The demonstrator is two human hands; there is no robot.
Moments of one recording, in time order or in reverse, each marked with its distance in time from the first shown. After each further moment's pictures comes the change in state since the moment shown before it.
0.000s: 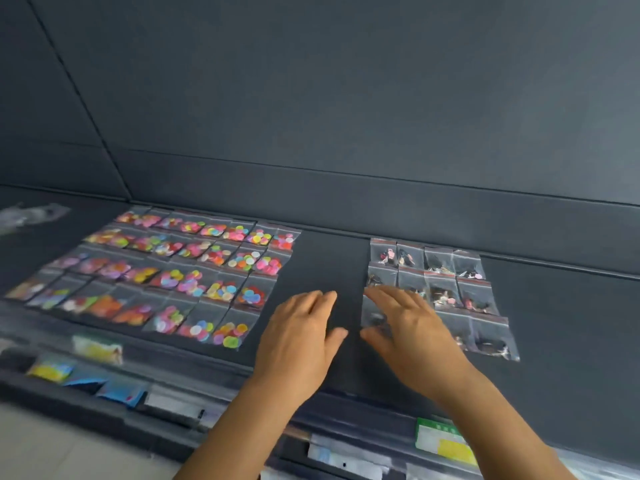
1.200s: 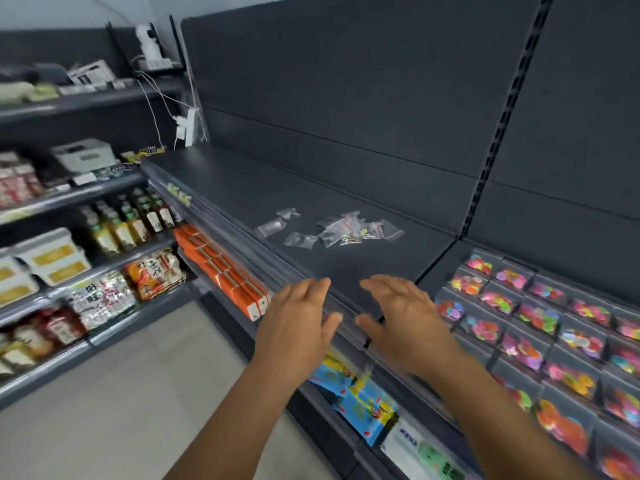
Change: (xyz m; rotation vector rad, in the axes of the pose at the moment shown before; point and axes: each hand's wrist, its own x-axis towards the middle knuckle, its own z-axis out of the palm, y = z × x) left_hand -0.123 -0.498 -0.211 0.182 0.191 -0.519; right_hand 0.239 -0.502 0.201 0.101 -0.176 -0.475
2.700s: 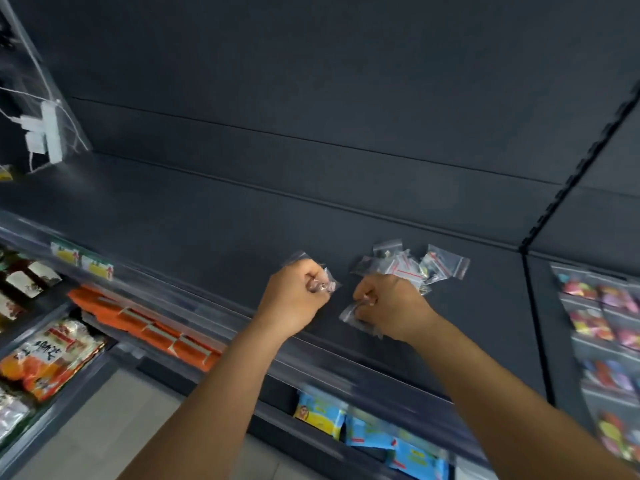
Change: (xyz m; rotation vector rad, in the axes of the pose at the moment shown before) left_hand 0.256 -0.193 0.042 -0.644 -0.331 0.002; right_hand 0.251 -0.053 0.068 0.232 -0.066 0.573
